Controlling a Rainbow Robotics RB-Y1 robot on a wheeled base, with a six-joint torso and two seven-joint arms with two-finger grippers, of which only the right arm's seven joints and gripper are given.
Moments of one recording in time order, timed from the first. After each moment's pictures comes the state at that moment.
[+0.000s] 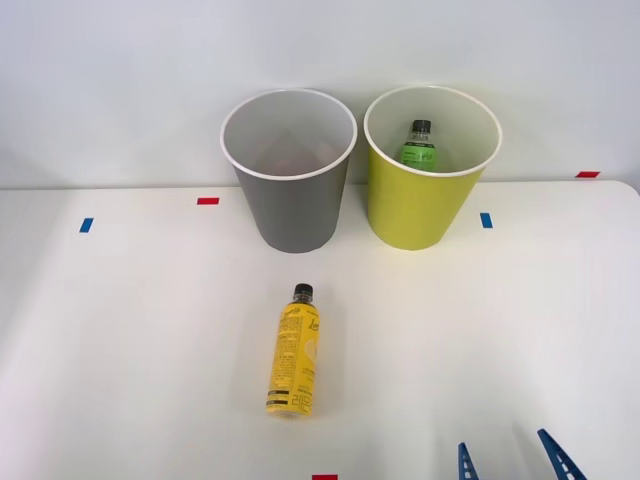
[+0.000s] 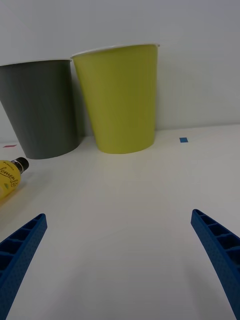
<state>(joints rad) 0.82 -0.25 0.27 -1.62 0.04 -0.90 1.37</state>
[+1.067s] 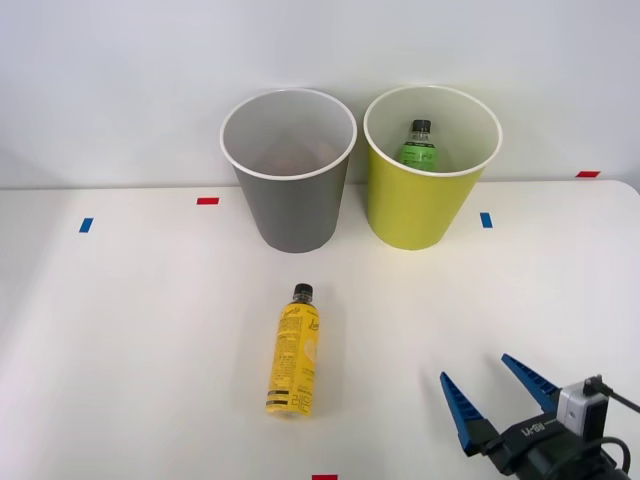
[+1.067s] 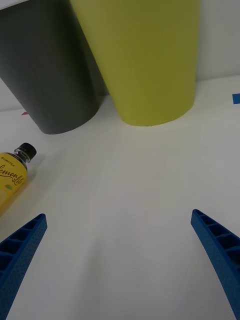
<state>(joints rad) 0.59 -0.71 0.38 -2.03 -0.41 -0.22 1.36</state>
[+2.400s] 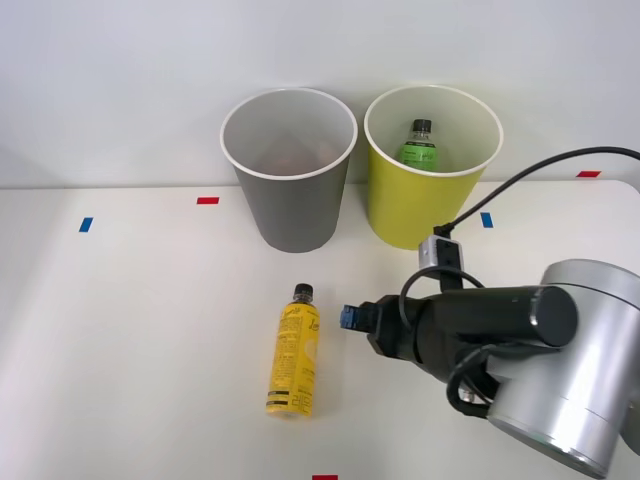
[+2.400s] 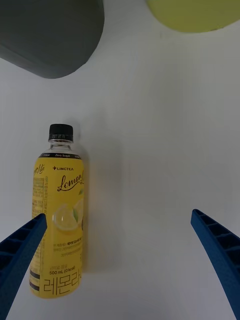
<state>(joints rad) -0.40 -0.67 0.69 -2.40 -0.43 1.50 0.32</state>
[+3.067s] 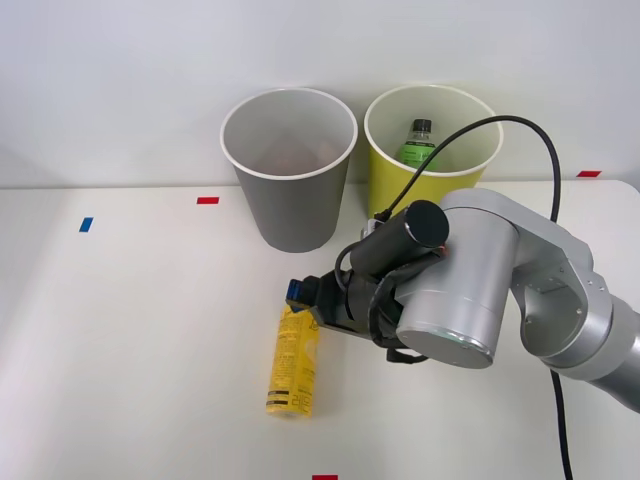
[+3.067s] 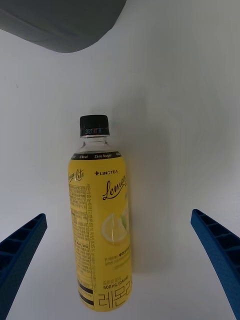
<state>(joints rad) -0.70 -0.55 0.79 -2.09 -0.65 1.50 0.19</state>
